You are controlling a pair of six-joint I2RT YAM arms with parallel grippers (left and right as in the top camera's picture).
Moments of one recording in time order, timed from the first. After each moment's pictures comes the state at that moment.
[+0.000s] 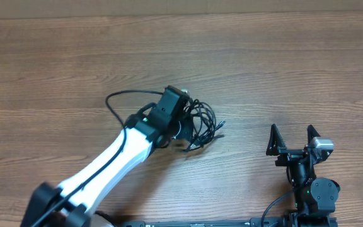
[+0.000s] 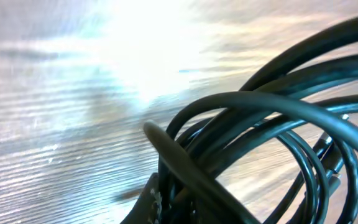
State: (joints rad) left arm -0.60 1.50 0.99 -0.52 0.10 -0.52; right arm -0.03 0.01 0.02 -0.04 -0.06 0.17
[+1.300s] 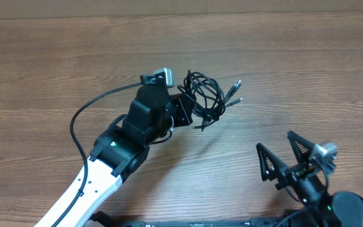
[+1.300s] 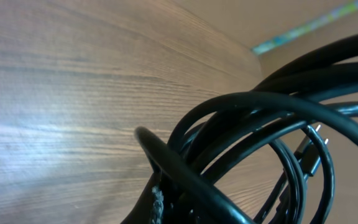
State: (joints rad) left arm -0.60 1.19 0.99 -0.31 0.12 -0.87; right arm -0.03 0.02 0.43 -0.44 -0.49 0.36
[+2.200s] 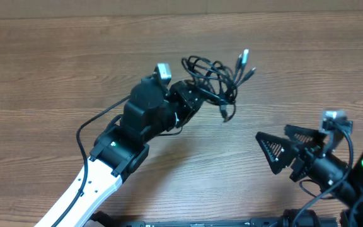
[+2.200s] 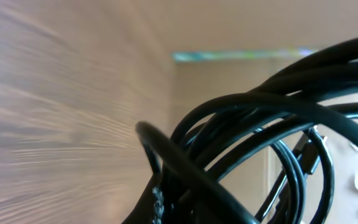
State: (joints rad) left arm -0.60 1.19 0.99 -0.06 0.30 -1.38; right arm -0.03 0.62 1.07 -0.93 -0.68 0.36
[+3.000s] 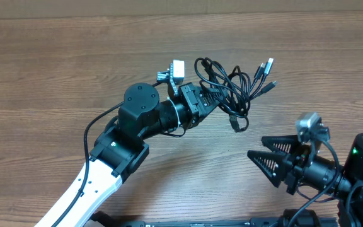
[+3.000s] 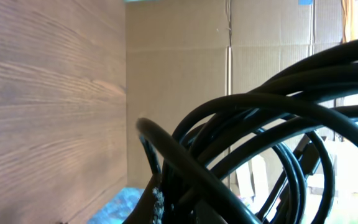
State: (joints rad) left arm -0.60 1.19 0.99 0.07 0.55 -1.44; right arm -0.03 0.66 1.07 -1.04 -0.93 -0.01
